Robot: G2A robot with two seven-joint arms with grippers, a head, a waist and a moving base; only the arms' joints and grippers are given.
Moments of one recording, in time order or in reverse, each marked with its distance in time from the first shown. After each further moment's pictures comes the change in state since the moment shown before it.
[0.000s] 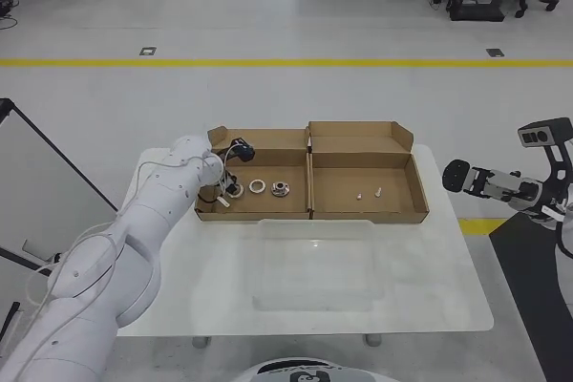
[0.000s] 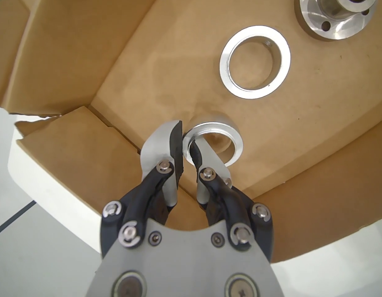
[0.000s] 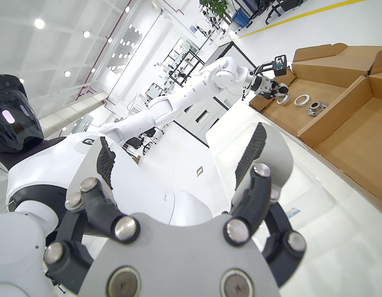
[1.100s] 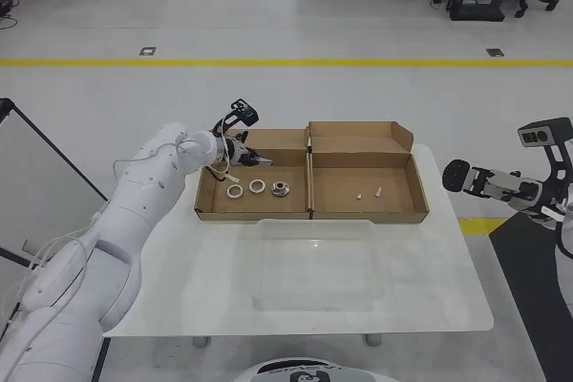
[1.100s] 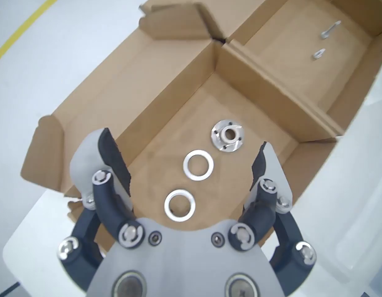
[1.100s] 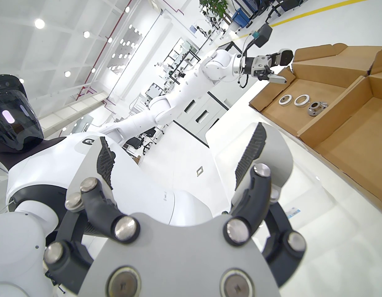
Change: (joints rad) left arm 0.075 0.127 -0.252 -0.281 -0.154 -0.163 0.281; right arm 0.000 0.000 0.000 0.000 0.000 0.000 0.000
